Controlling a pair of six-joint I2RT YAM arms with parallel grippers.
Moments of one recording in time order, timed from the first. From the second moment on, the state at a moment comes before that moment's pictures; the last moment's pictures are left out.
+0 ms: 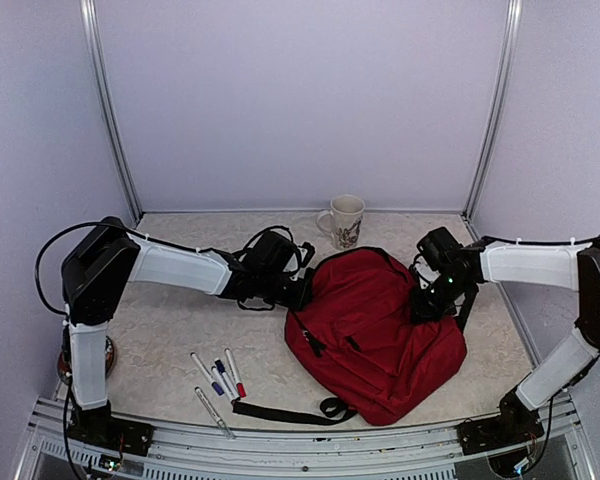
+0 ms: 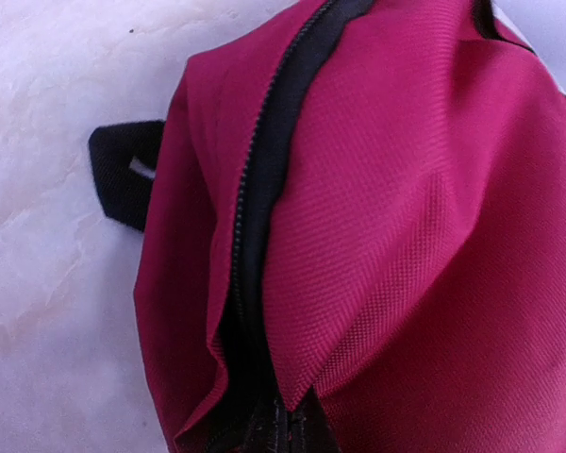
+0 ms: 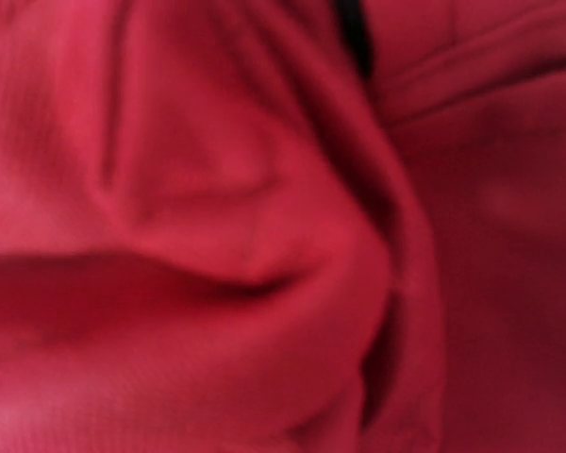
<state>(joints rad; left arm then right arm) -0.84 2.06 1.33 -0.03 0.07 -0.33 0.46 1.51 0.90 -0.60 -0.09 0.40</state>
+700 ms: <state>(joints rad) -0.88 1.69 1.01 0.01 -0.09 -0.41 0.60 1.46 1.20 -0.73 0.06 0.17</state>
